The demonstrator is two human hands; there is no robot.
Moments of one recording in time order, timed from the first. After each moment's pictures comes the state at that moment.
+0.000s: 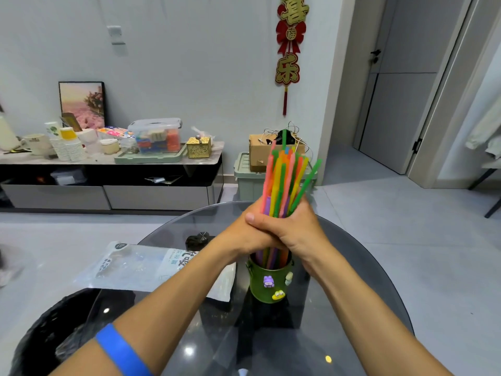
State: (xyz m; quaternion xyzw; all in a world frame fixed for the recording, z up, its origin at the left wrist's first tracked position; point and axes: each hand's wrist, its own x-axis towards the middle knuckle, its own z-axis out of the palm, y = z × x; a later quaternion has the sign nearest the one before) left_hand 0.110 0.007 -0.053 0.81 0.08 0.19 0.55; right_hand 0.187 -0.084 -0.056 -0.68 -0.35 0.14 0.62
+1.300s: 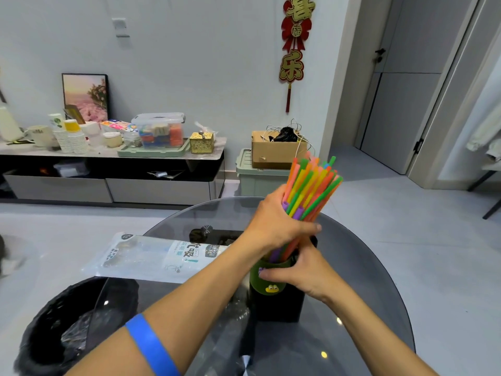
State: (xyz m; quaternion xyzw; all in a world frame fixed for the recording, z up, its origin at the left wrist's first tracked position) left_hand 0.121 -0.021 -0.045 0.81 0.16 0.23 0.51; right_hand 0.190 -0.121 -0.118 -0.73 -0.43 0.22 0.48
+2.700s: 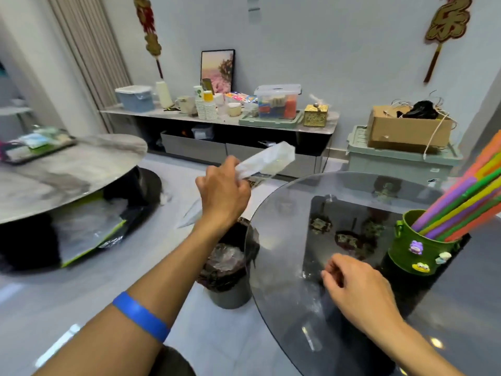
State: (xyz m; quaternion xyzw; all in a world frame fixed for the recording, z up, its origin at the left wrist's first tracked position) left_hand -0.144 0.103 -0.070 0.76 0.51 0.40 0.01; right_hand 0.035 -0.090 -0.161 -0.78 -0.58 -0.01 0.22
